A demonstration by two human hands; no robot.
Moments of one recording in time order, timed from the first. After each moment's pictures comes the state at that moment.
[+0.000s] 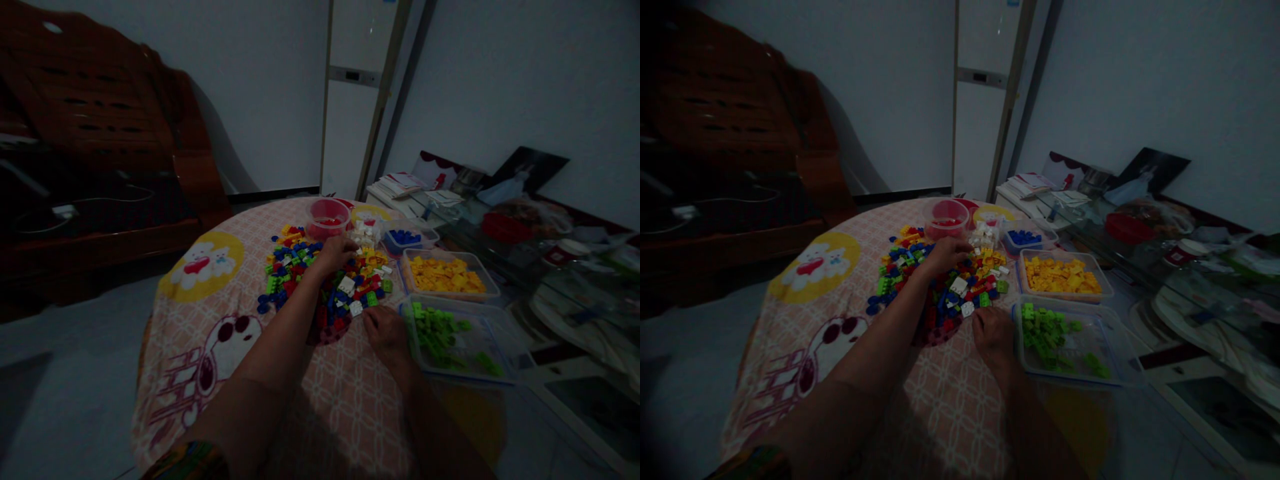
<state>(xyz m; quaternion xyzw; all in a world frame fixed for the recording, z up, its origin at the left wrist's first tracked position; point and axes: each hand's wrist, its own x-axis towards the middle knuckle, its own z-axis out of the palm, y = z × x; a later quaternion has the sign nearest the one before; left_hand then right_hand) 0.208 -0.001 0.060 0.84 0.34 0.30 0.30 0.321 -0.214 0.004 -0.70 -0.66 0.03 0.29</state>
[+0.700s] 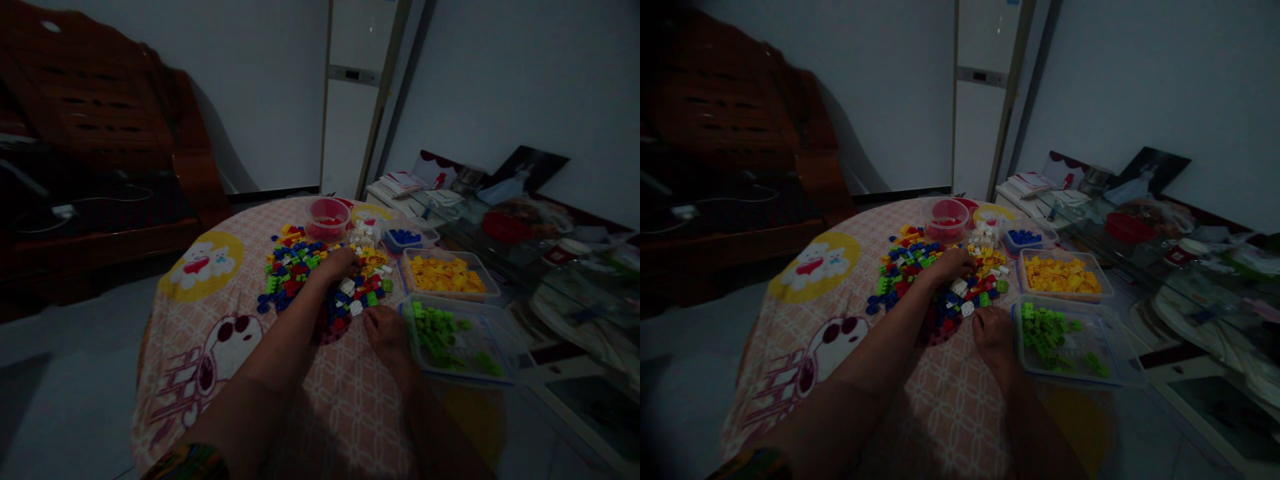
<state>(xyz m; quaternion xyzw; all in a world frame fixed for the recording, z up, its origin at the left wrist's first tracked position) 0.217 -0.016 0.059 0.93 0.30 0.11 0.17 0.321 -0.213 0.003 -0.70 -0.66 0.02 0.28</state>
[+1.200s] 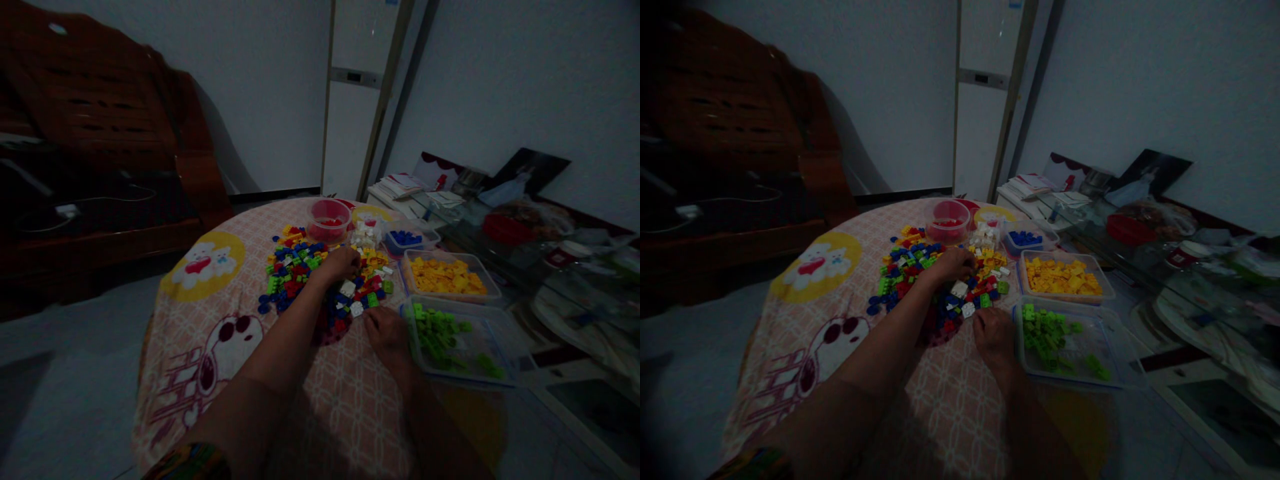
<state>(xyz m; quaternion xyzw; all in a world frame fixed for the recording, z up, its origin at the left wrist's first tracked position) 0.214 -0.016 0.060 0.91 0.32 0.15 0.19 0.321 -0.213 0.002 -0.70 -0.66 0.01 0.28</state>
